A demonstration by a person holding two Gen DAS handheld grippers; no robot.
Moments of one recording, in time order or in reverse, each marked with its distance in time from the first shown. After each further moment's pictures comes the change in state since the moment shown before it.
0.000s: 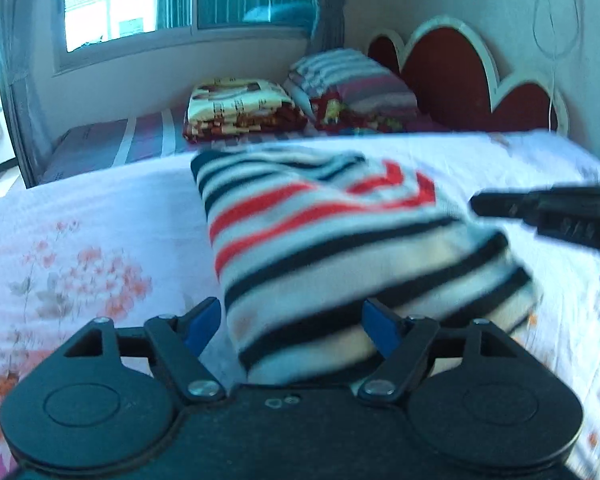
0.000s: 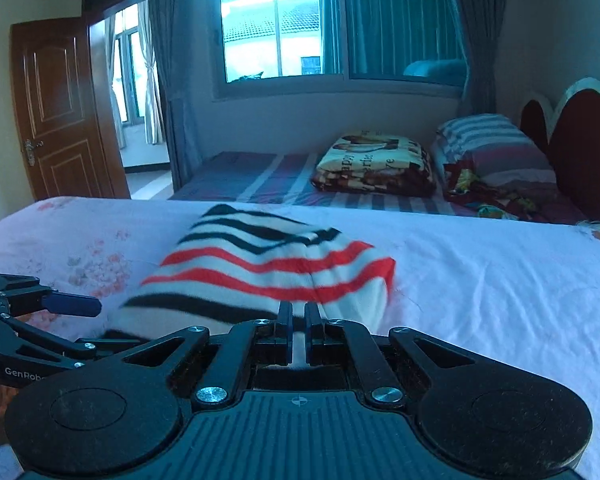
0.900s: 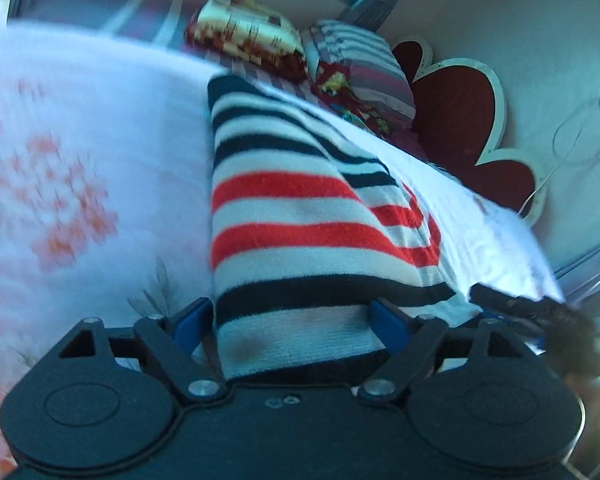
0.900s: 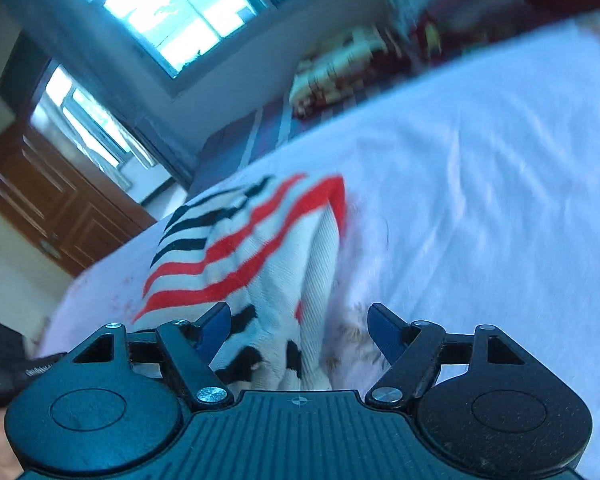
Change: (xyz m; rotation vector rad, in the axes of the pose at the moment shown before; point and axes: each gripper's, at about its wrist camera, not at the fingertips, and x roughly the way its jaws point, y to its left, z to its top) left arm 0.056 0.078 0.003 -0.457 0.196 -0.304; right arm 0.039 -0.121 -0.003 0.557 0.229 0.216
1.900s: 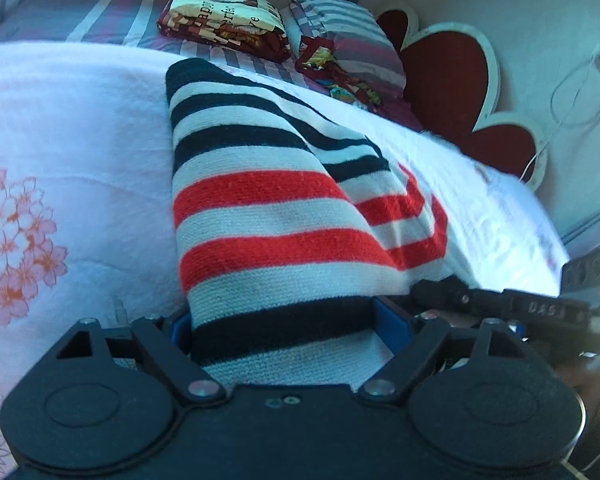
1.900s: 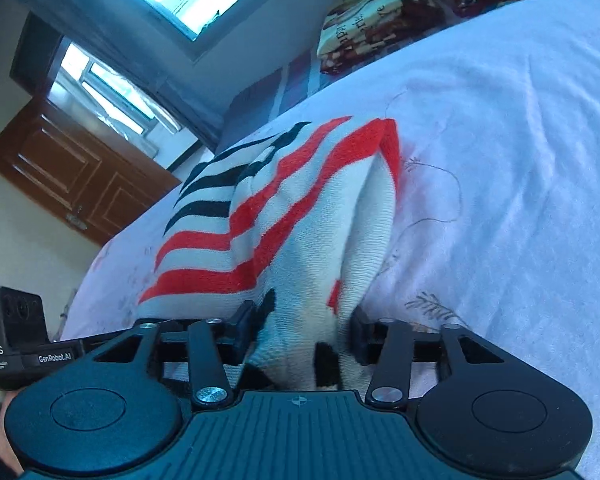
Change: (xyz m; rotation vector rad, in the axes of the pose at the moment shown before) left arm 0.034 -0.026 0.016 0.136 0.062 0.050; right arm 0.029 0.022 -0.001 -0.046 0.113 0.050
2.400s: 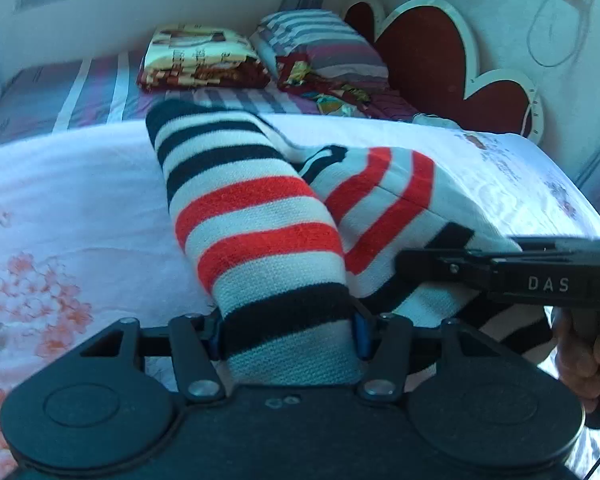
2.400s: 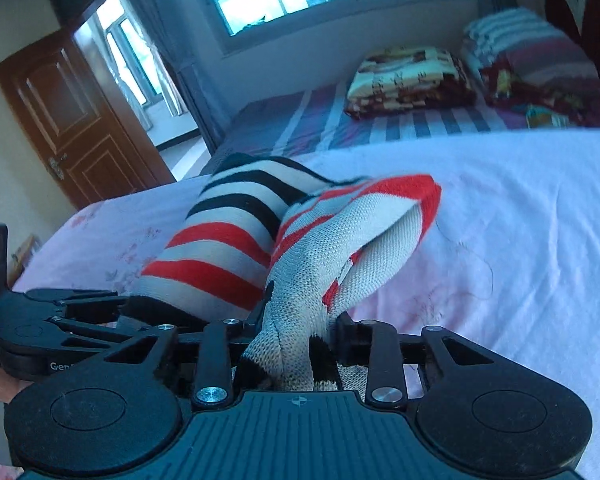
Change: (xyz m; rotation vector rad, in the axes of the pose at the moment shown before) left arm -0.037 -0.043 -0.011 0.240 -0.063 0.104; right arm -0.004 0.097 -0.028 -0.311 -0.089 -0.147
